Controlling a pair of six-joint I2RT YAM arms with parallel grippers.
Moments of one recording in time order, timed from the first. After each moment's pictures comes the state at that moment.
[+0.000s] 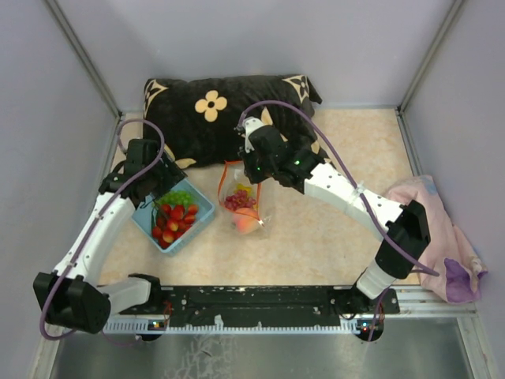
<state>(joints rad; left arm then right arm) -0.21 1.15 1.06 -0.68 -0.10 -0.74 0.83 1.59 1.49 -0.54 0.08 0.23</state>
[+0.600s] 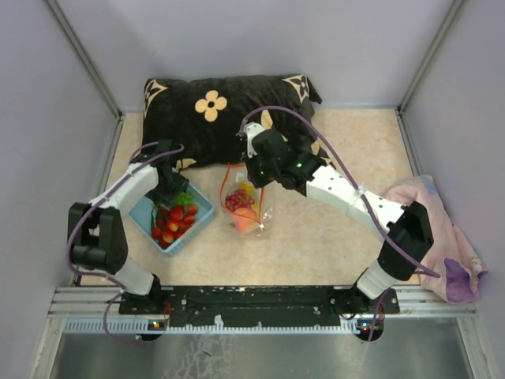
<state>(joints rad) -0.20 1.54 1.11 -0.84 -0.29 -1.23 0.82 1.57 1.43 -0.54 0.05 0.19</state>
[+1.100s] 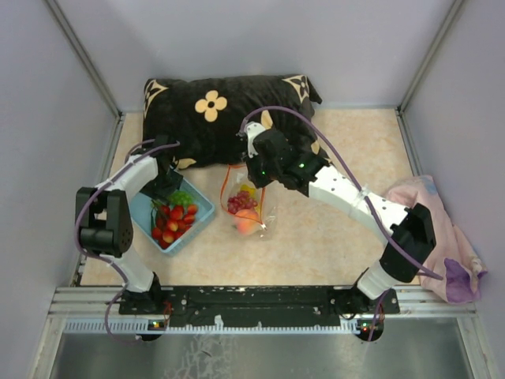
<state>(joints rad) -0.14 1.70 1.20 -0.84 -0.35 -1.24 0.82 1.55 1.43 -0.54 0.03 0.17</state>
